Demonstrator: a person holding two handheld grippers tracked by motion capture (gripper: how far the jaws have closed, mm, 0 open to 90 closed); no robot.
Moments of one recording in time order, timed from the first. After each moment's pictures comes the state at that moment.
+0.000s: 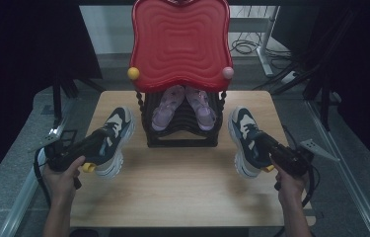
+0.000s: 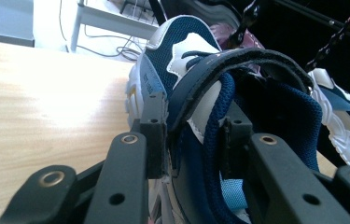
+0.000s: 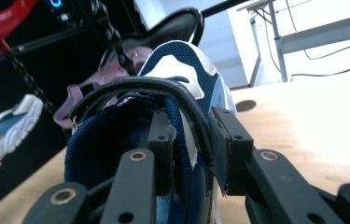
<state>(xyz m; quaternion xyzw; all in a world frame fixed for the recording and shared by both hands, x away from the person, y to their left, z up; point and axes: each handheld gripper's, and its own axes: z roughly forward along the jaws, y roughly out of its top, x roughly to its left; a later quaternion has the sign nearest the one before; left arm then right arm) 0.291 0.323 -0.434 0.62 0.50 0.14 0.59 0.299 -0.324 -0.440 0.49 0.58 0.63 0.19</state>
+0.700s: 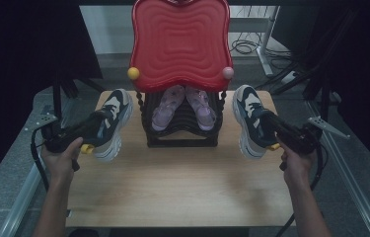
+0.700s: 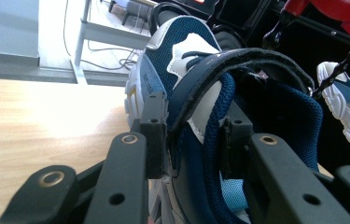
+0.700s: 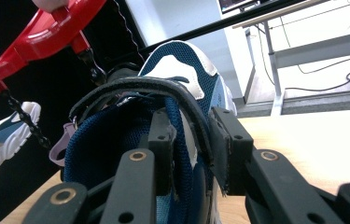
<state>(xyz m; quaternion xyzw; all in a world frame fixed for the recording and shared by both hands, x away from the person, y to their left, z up) 0.325 0.326 -0.400 0.61 0.49 0.16 0.60 0.329 -0.327 -0.386 0.49 0.58 0.62 0.20</state>
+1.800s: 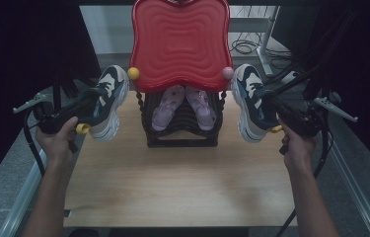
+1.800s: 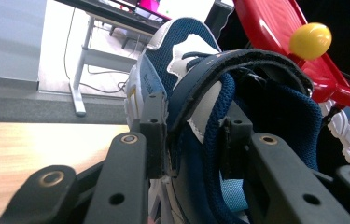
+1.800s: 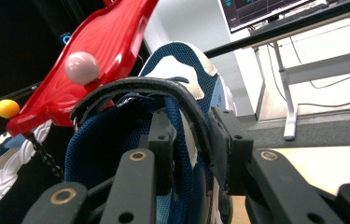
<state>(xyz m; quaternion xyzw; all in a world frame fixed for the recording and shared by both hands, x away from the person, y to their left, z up) 0.345 0.327 -0.351 0.58 0.48 0.17 0.63 0.346 -0.318 -0.338 0.48 0.55 0.65 0.20</state>
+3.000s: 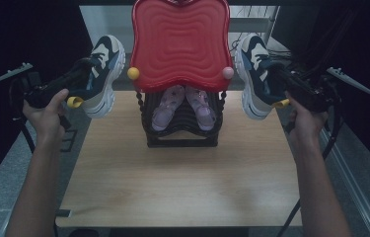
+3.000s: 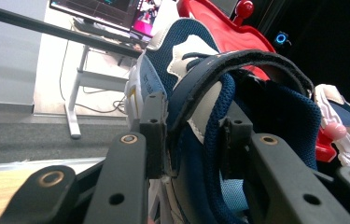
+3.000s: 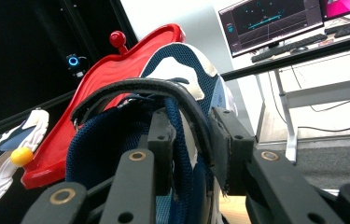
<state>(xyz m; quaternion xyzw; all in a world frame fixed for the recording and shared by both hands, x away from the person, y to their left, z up) 0.364 0.327 -0.281 0.57 0.47 0.18 0.65 0.363 -0.313 -0.270 0.46 0.54 0.67 0.23</state>
